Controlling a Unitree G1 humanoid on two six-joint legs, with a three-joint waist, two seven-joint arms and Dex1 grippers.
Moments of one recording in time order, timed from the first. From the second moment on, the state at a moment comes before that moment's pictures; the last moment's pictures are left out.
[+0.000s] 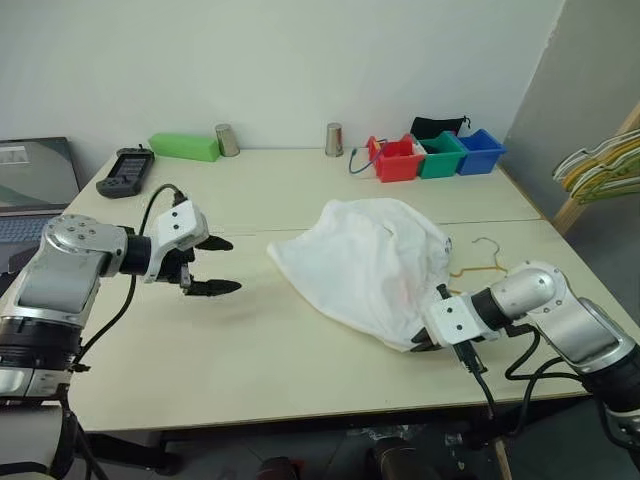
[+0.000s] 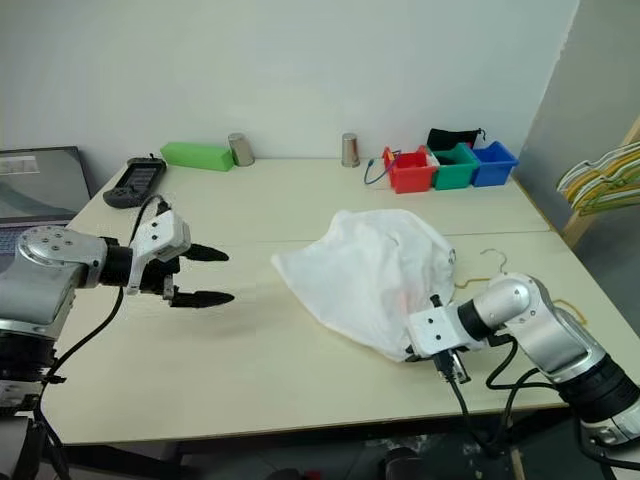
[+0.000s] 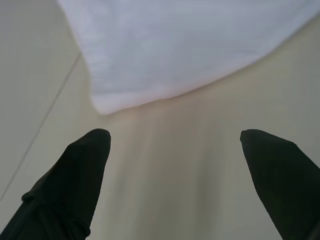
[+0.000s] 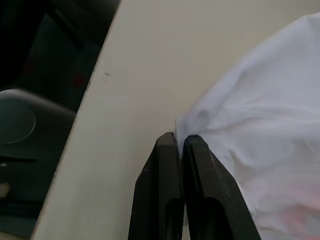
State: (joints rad) left arm -0.58 1.02 -0.09 0.19 -0.23 0.34 -1.45; right arm -0.47 -0.89 0.39 -0.25 0.03 0.18 1.45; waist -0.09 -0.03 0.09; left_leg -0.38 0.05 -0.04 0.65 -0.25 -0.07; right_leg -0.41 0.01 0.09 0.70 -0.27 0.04
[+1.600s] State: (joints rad) left arm -1.06 0.61 -0.43 1.27 0.42 -0.62 -1.13; right arm -0.45 -0.89 0.39 -0.35 0.13 0.45 1.37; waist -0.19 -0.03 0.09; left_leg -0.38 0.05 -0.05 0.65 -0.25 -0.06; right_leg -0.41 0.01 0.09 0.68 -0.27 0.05
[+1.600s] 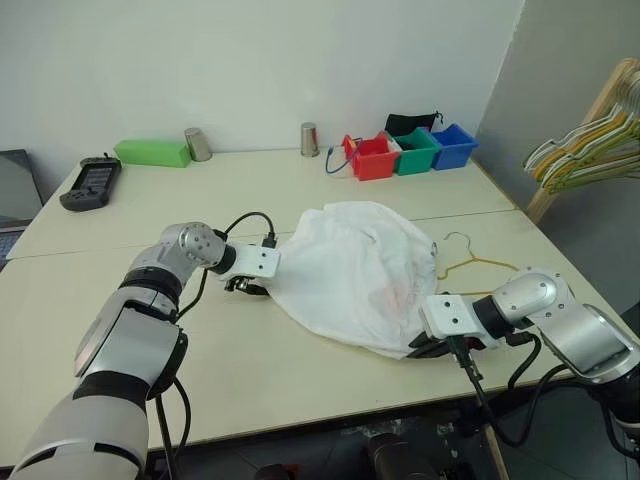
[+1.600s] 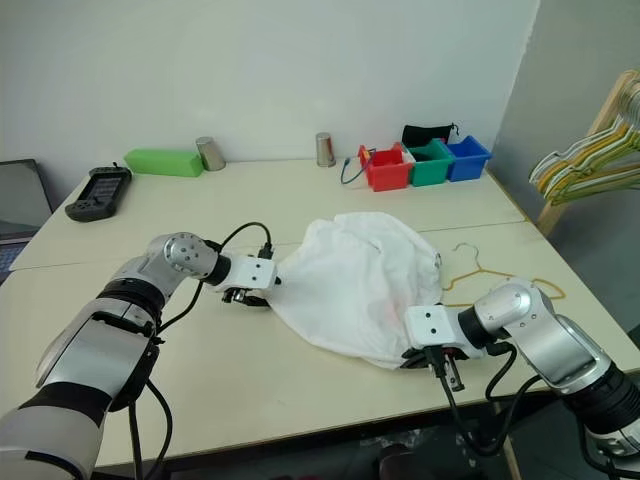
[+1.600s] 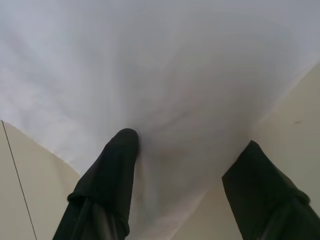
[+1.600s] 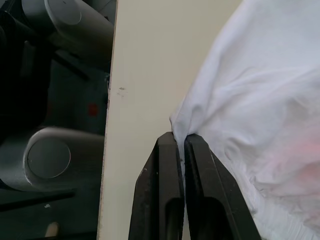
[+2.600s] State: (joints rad) left arm 0.09 1.20 0.05 -0.16 -0.20 0.06 -1.53; right arm -0.64 -0.64 0.43 -0.08 0.03 0.31 1.23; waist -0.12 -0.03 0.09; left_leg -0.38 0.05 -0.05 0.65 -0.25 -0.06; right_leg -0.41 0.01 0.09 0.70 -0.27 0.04
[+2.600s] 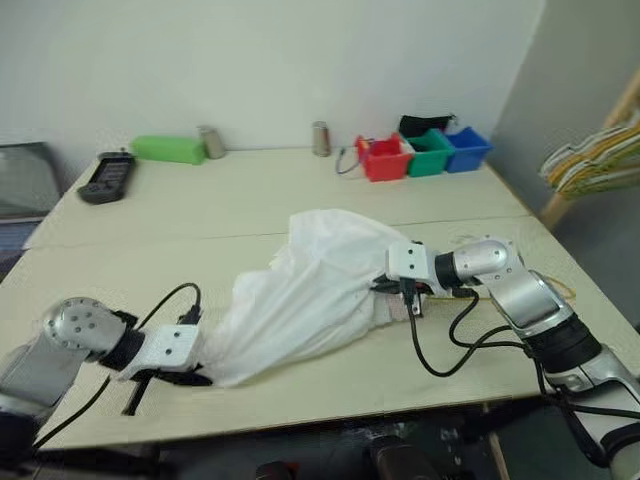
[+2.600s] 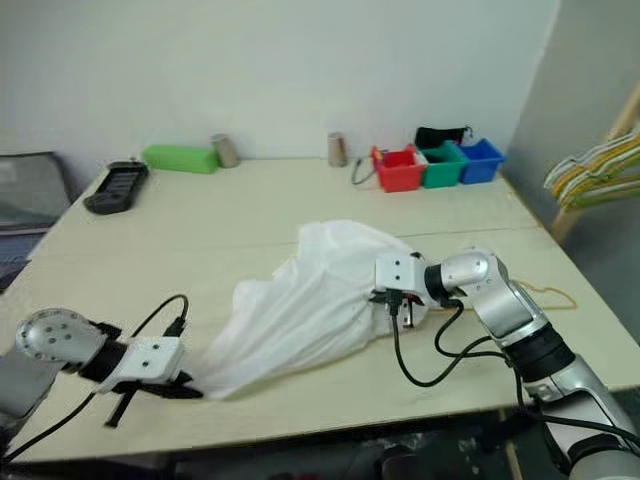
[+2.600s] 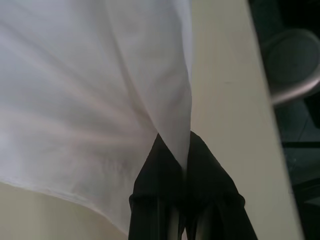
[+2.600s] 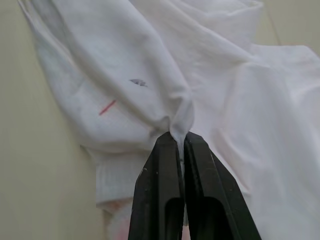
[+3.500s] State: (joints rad) left arm -1.52 1.00 -0.20 0.99 0.37 -0.34 0.08; right arm -1.59 -0.41 0.37 1.00 -0.30 -0.51 -0.06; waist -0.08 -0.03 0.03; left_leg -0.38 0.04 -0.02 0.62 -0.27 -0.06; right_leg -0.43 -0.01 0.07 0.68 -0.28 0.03
